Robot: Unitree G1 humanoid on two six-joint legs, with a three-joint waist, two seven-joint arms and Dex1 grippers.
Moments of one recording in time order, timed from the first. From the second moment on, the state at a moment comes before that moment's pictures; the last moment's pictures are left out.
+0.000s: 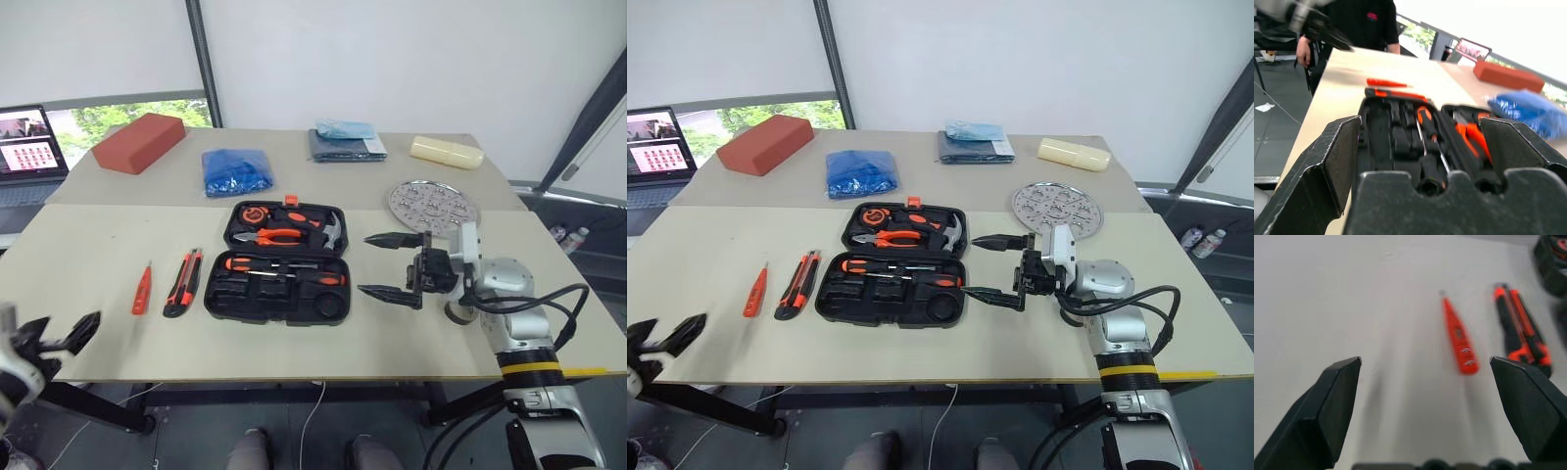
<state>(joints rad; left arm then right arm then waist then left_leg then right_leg) 0.21 0.75 0.71 -0.36 -0.90 0.85 -0.20 -0.54 -0.48 -0.03 0.17 0.46 -0.04 1.35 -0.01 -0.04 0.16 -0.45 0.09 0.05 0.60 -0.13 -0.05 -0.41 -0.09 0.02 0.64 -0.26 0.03</state>
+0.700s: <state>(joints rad) -0.15 0.70 0.47 -0.06 -0.69 0.96 -0.13 -0.55 -0.48 -0.01 0.11 0.46 0.03 1.33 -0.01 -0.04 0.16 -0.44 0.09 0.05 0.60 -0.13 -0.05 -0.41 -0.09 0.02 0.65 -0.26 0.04</state>
